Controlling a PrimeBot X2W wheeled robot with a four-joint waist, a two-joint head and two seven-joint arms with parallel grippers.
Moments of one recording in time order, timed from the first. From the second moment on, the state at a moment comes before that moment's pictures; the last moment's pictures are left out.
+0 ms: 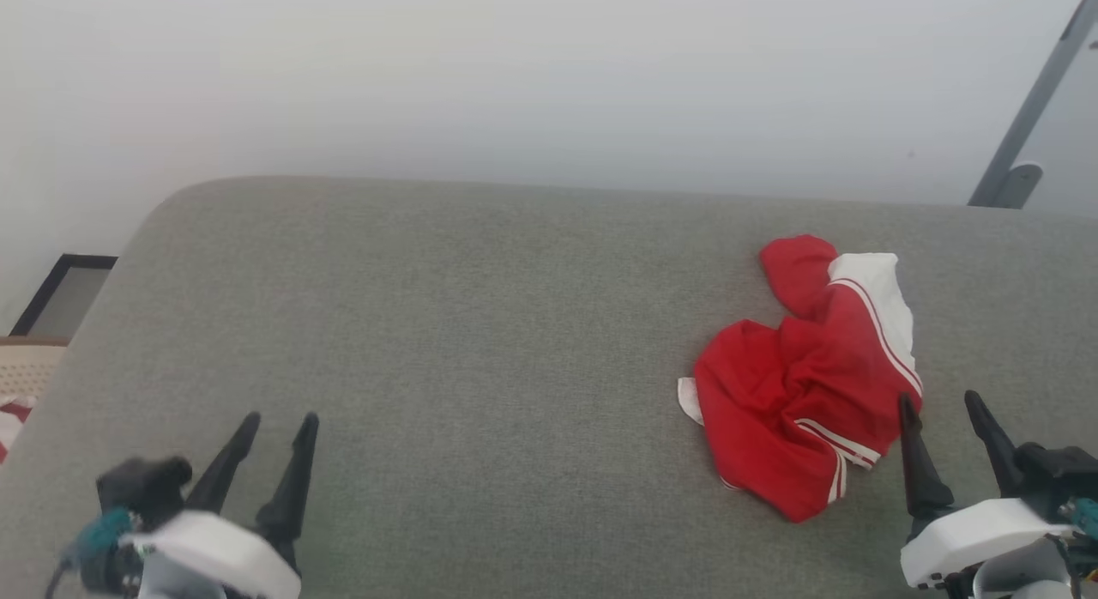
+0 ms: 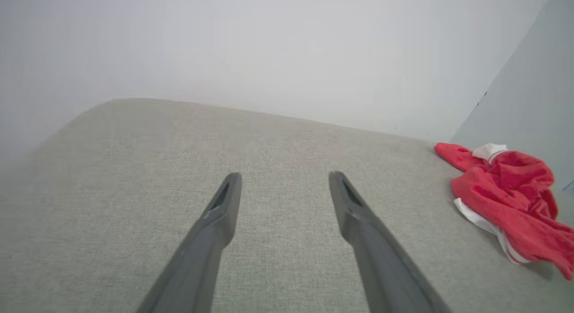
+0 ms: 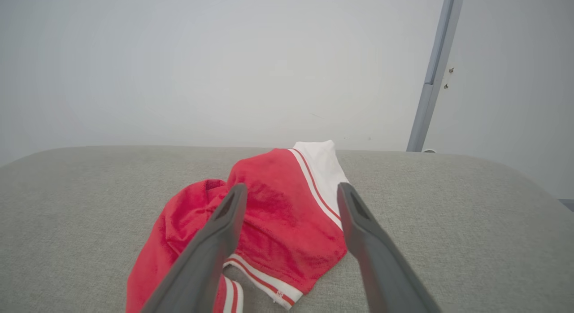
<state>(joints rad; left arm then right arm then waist) -0.16 0.45 -0.31 0.40 -0.74 -0.13 -0.26 -0.06 -0.16 -0.10 0.32 0.21 0.13 -0.26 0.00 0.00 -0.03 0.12</state>
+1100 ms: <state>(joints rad) 0.08 0.24 0.02 0.22 -0.34 -0.13 -0.26 -0.06 -0.15 -0.08 0.24 0.21 0.13 -0.24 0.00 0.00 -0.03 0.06</state>
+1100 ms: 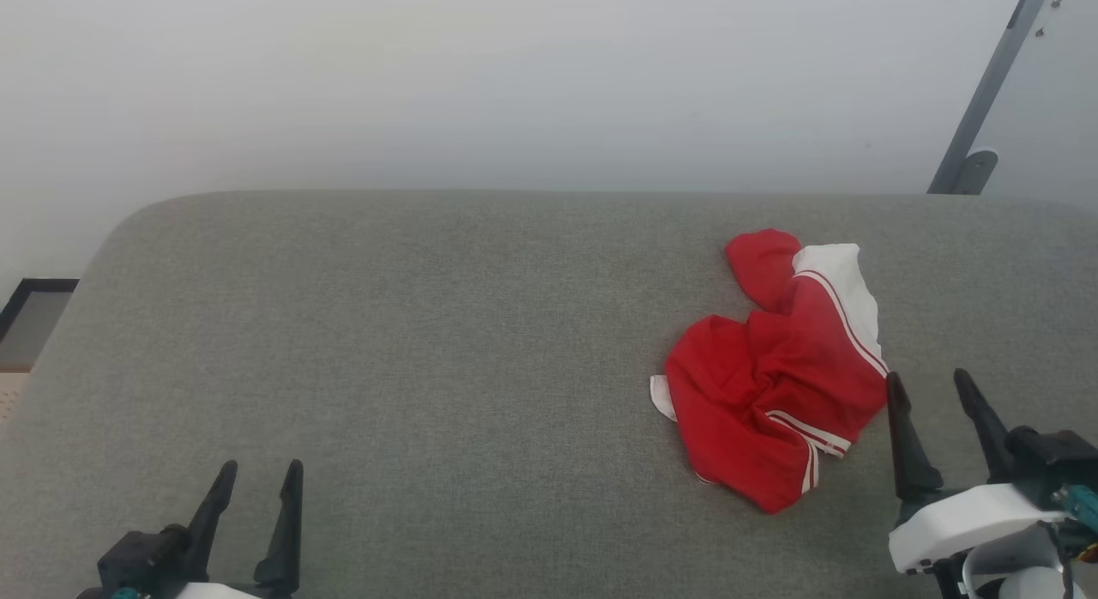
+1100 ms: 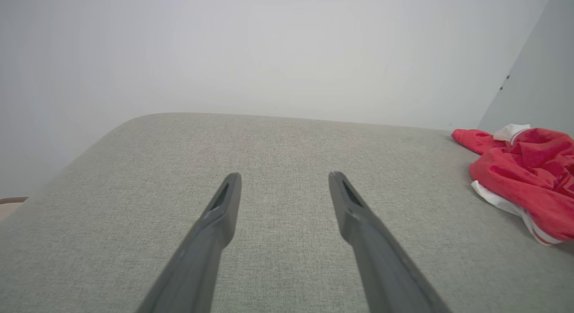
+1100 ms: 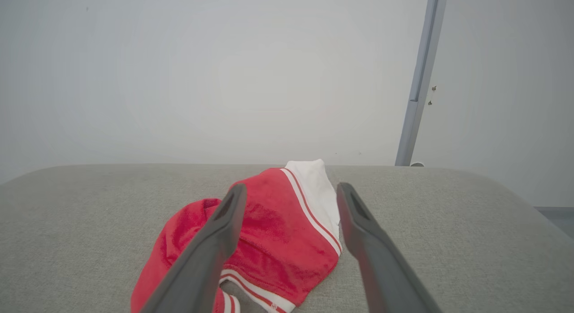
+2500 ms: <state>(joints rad) -0.21 0.14 -0.13 0.25 -0.41 -0.13 -0.26 -0.89 -0.62 0.25 0.57 0.61 0.13 0.95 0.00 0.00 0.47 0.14</state>
